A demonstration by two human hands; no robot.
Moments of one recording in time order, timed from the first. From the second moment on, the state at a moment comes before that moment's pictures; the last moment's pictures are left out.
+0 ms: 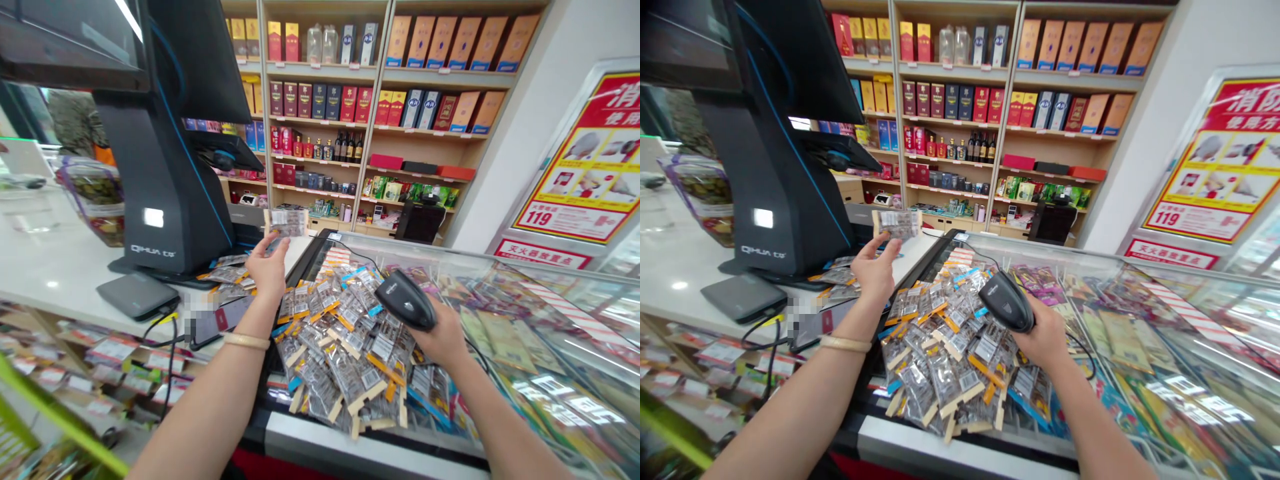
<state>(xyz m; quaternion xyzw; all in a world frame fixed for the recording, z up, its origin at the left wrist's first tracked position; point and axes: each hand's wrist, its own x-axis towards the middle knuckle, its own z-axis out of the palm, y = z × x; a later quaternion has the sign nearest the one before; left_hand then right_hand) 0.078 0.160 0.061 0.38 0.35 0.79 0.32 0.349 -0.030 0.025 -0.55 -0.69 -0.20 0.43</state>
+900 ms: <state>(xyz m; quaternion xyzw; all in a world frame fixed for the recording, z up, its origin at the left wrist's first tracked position) 0.126 0.106 0.053 0.58 0.31 0.63 0.42 0.344 -0.032 0.035 -0.58 -0.67 -0.15 0.44</state>
